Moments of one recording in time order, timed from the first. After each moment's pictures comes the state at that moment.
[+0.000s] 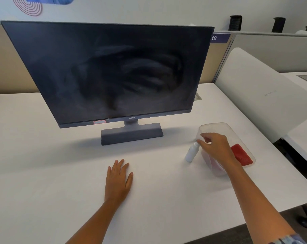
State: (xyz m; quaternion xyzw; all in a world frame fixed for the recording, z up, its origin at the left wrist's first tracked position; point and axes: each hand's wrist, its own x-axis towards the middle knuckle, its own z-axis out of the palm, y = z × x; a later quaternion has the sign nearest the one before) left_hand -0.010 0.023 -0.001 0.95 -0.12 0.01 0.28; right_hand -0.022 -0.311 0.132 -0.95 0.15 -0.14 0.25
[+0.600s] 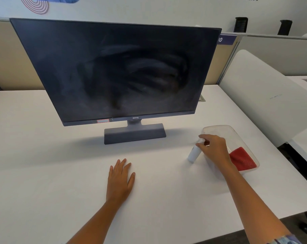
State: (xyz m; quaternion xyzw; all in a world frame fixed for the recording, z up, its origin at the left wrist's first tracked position) left_hand -0.009 0.023 -0.002 0.95 -0.11 0.02 0.28; right_hand -0.012 -0.299 0.120 -0.94 0.13 -0.17 0.25
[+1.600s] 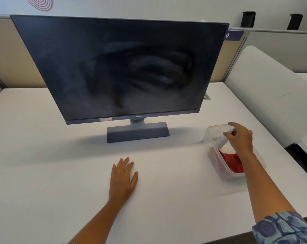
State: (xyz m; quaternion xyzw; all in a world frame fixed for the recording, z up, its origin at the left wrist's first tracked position) left_hand -0.008 0.023 -0.002 0.95 -0.11 0.01 0.28; right_hand 0.011 -0.373 0.120 -0.91 0.25 -0.22 0.25
